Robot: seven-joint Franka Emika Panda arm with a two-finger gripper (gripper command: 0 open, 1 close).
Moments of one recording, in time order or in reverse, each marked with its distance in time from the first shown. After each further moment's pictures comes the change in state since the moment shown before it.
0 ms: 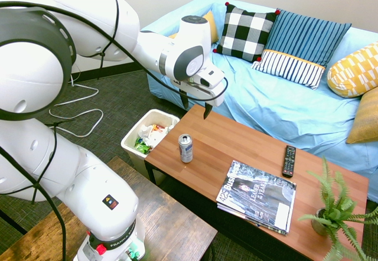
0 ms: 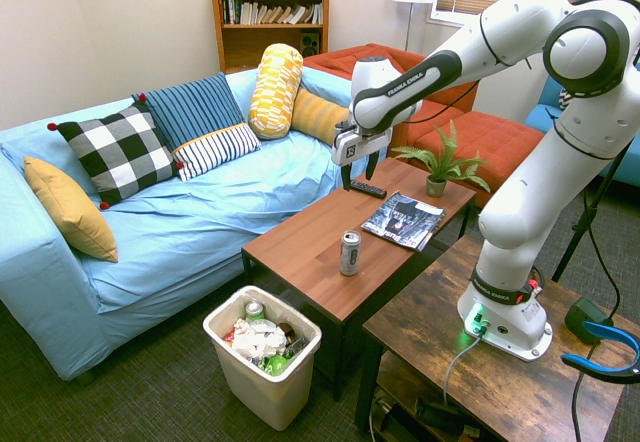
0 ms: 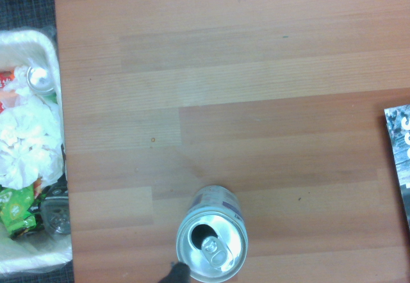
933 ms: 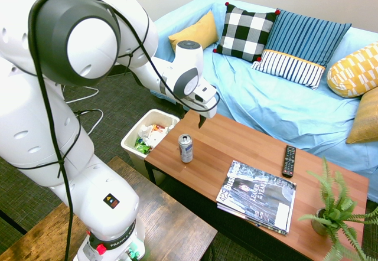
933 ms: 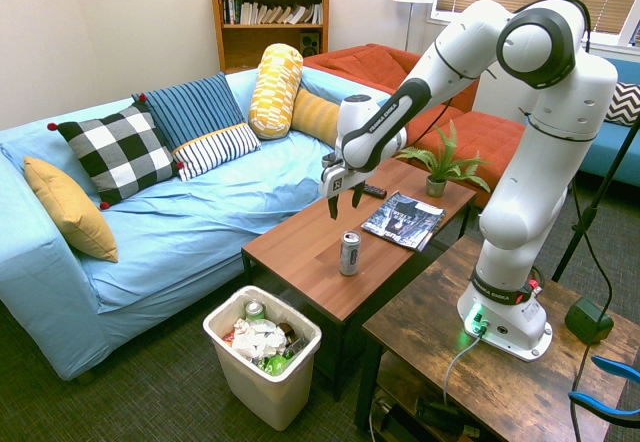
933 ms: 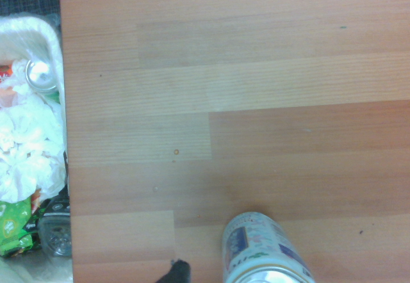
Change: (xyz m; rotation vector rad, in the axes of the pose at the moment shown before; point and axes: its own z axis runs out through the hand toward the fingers) arm -0.020 -0.031 0.097 0.023 -0.005 -0.030
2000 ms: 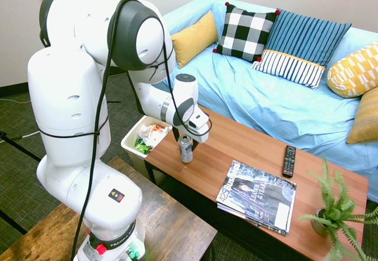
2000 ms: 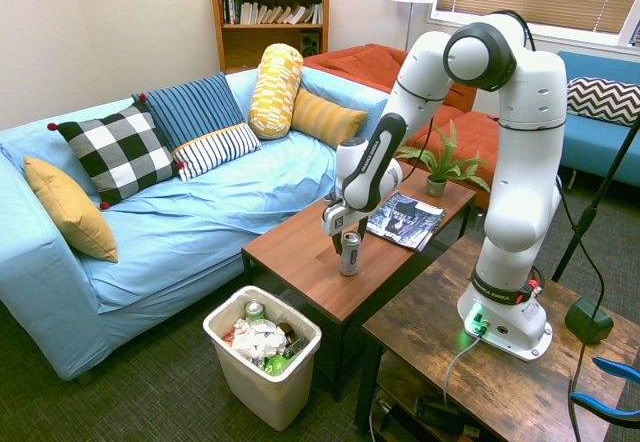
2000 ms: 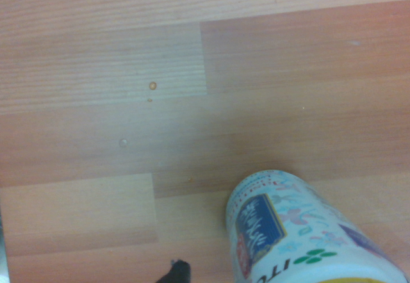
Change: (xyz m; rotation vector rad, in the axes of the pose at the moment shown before) arm -0.021 0.014 0.108 -0.084 -0.050 0.043
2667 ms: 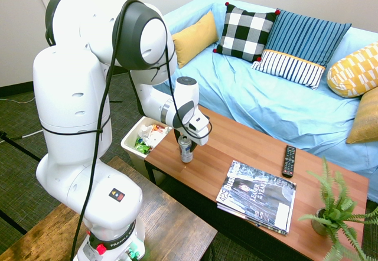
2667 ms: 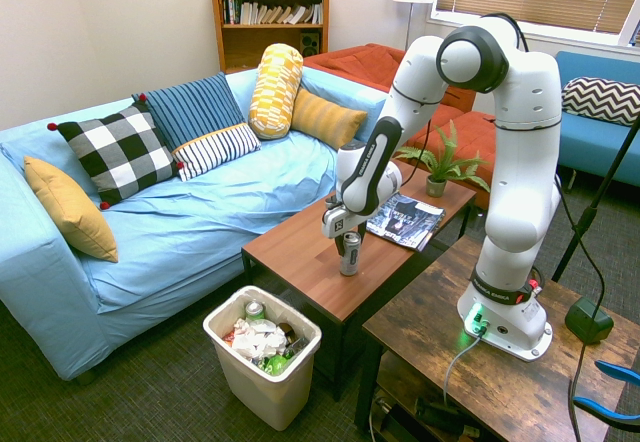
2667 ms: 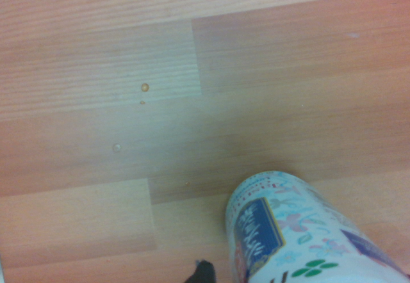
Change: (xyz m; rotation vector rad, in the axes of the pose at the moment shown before) arm 0.002 0.001 0.007 0.008 -0.008 0.034
